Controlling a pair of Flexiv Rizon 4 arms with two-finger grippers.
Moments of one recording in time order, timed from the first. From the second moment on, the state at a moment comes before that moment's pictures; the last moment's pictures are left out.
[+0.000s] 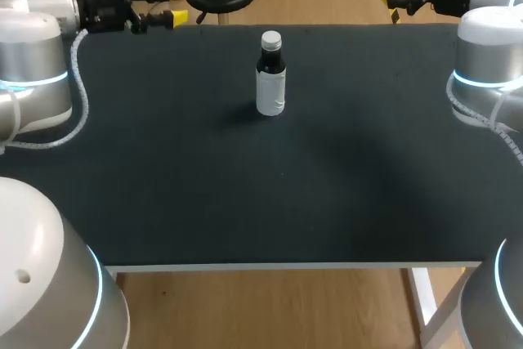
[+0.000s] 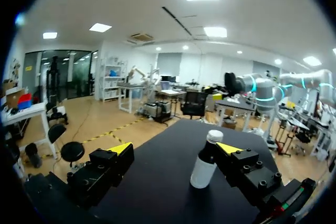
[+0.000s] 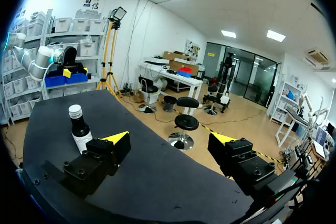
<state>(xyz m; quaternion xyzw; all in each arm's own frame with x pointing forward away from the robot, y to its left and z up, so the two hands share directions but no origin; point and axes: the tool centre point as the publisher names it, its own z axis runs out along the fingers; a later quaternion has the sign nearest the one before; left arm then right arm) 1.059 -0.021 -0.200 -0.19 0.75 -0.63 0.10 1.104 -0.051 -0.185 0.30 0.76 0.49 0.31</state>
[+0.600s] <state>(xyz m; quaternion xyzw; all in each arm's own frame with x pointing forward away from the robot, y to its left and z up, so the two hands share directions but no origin) 1.048 -0.069 -0.241 -0.02 0.71 -0.70 0.03 1.104 -0.051 -0.185 0.30 0.76 0.49 0.31</state>
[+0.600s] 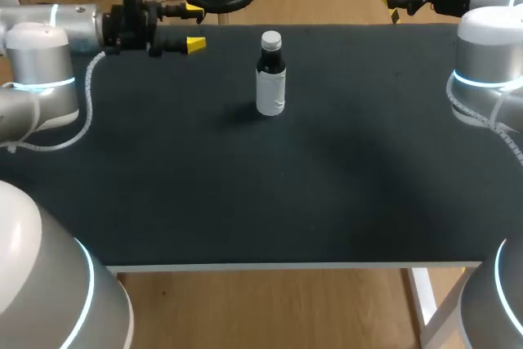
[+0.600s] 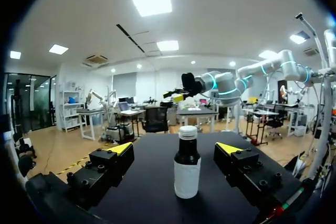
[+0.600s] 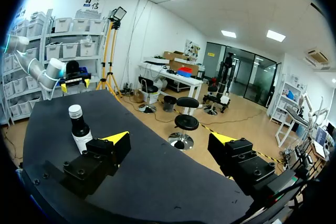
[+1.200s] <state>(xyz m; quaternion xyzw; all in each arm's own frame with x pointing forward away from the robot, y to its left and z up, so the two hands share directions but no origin) 1.060 -0.127 -0.273 0.03 0.69 -0.72 -0.06 1.104 -0.051 -0.185 0.30 0.76 0.49 0.31</state>
